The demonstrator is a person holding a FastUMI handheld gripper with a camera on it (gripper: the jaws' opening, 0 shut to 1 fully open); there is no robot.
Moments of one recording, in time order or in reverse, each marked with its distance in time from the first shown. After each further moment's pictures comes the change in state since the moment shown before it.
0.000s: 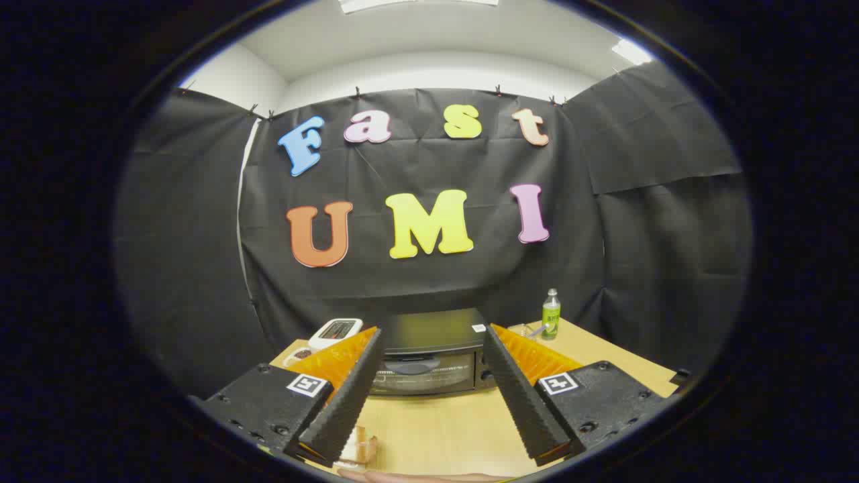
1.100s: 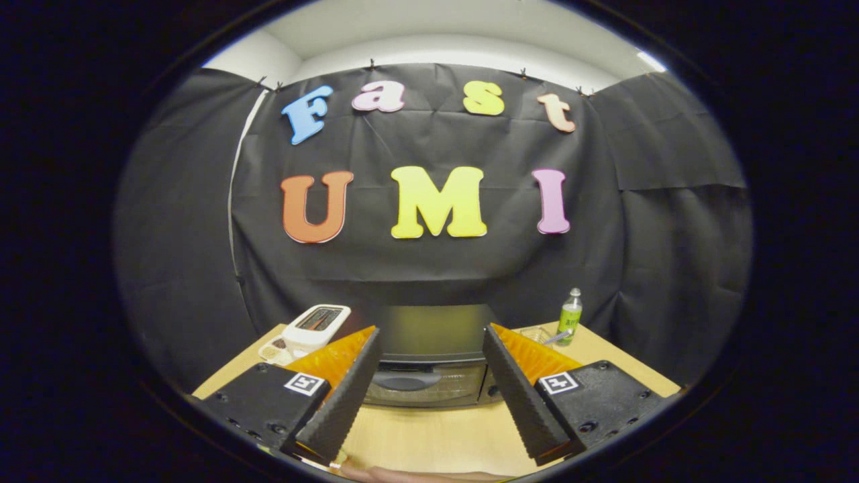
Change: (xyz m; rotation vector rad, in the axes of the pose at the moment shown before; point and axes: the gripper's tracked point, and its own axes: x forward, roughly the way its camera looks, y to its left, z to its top) arm 0.135 0.014 -0.034 -0.100 0.074 0.040
